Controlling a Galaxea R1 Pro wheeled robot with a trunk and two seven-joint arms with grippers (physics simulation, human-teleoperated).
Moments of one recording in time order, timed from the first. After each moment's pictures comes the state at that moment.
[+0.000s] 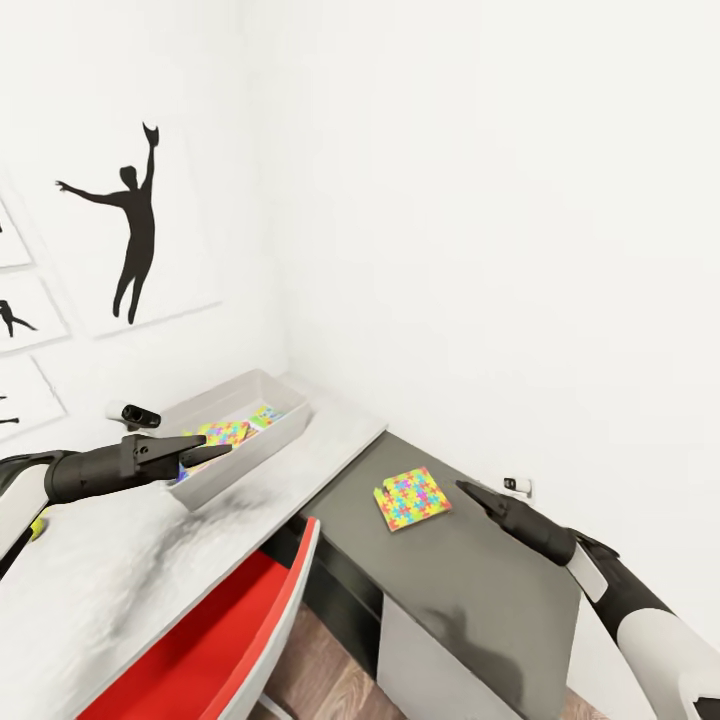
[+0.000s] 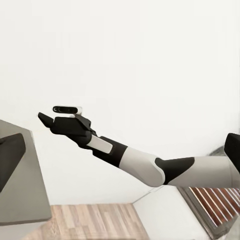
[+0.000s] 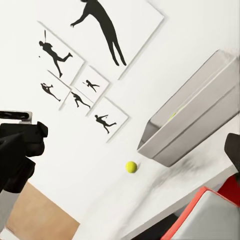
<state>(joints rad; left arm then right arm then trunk) -0.59 0.59 -0.12 -1.43 1.13 1.04 -1.03 -0.71 -0.24 -0.06 -0.46 -0.59 0.31 1.47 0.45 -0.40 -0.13</state>
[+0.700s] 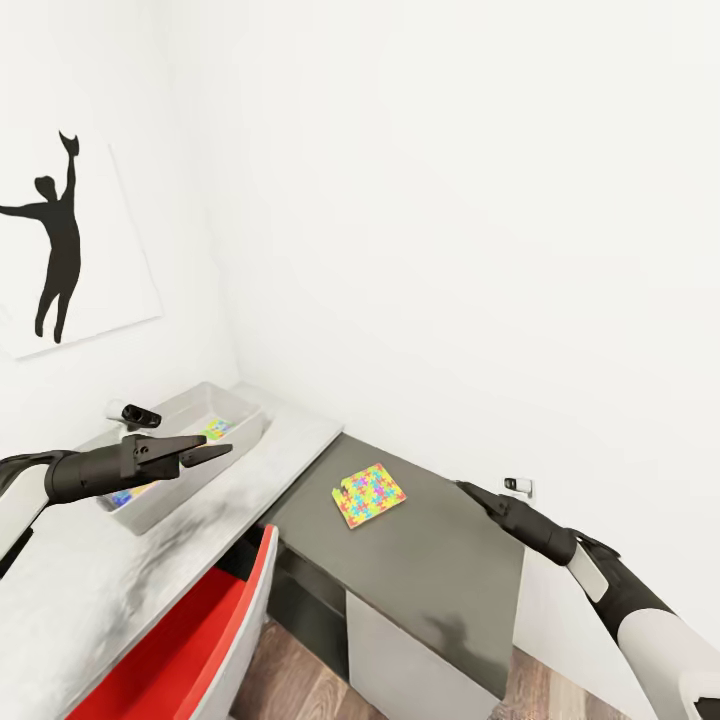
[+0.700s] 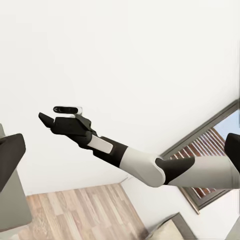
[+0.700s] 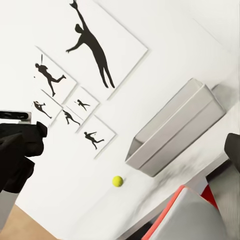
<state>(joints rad) -0.59 0.59 -0.12 -1.43 1.13 1.04 -1.03 -0.71 -0.24 -0.06 -0.46 -0.59 0.30 1.47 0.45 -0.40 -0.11</state>
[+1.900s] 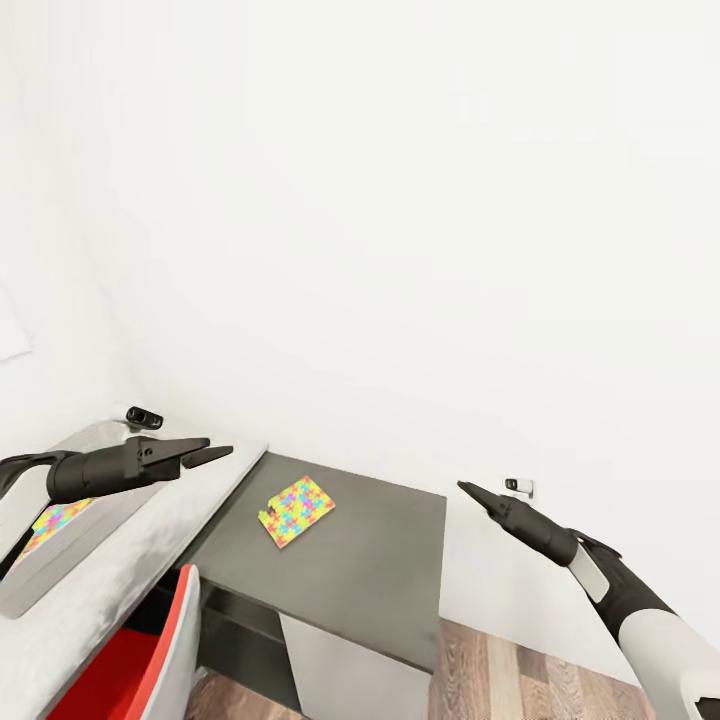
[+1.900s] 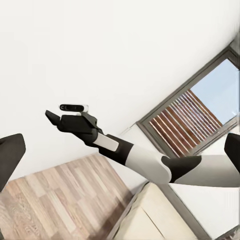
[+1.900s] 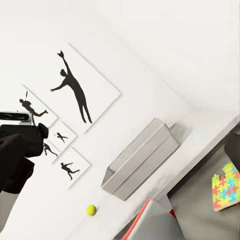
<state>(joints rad) -0.59 0.59 -0.12 -1.43 1.10 1.03 -1.02 -0.71 -0.24 -0.06 -0.46 -0.59 0.31 1.47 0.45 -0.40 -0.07</state>
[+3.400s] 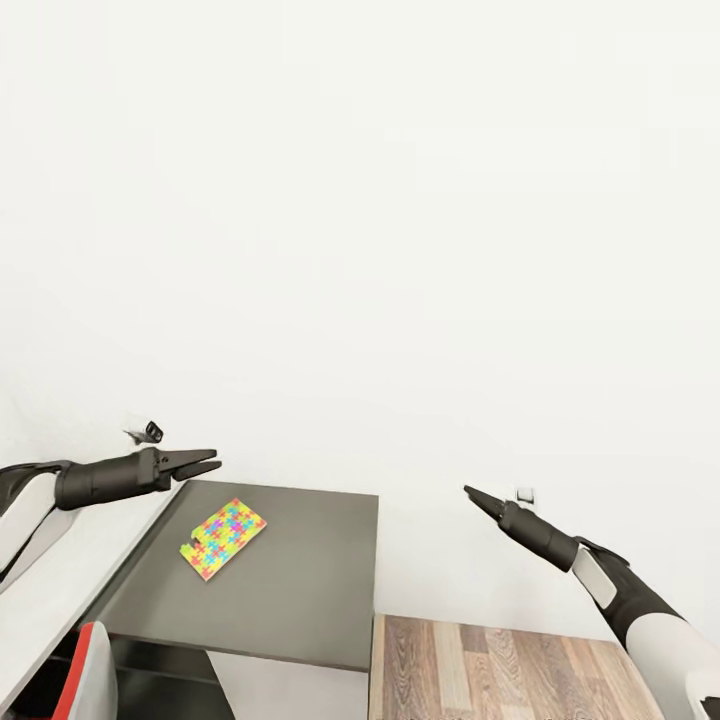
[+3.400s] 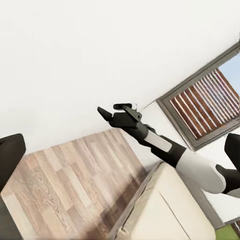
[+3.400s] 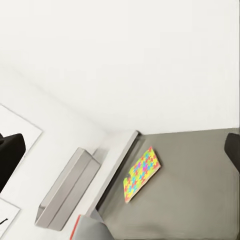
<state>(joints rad) -0.60 0.59 -0.09 -1.27 0.93 1.03 -1.00 -0.71 -0.26 -0.07 -0.41 -0.58 0.33 1.22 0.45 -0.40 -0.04</state>
